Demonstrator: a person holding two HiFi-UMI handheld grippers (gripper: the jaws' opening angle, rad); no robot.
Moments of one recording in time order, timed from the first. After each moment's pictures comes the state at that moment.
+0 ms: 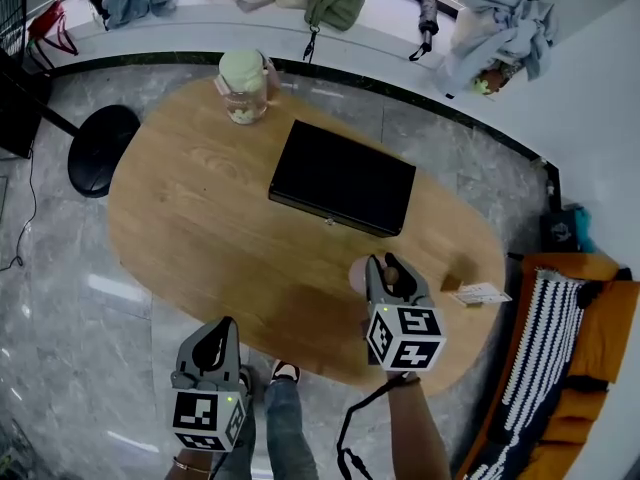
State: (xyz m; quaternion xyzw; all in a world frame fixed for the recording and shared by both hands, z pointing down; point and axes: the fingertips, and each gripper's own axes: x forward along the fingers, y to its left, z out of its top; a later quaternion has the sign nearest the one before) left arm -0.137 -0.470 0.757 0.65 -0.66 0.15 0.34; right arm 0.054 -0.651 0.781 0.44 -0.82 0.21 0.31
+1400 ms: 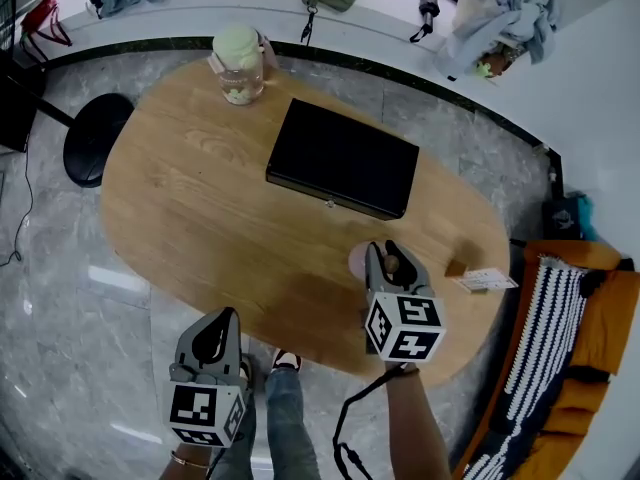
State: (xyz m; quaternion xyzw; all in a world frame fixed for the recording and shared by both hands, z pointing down) left arm -0.129 -0.467 0.764 0.66 -0.65 0.15 0.35; right arm 0.057 -0.645 0.794 0.45 -0.81 0.21 0.30
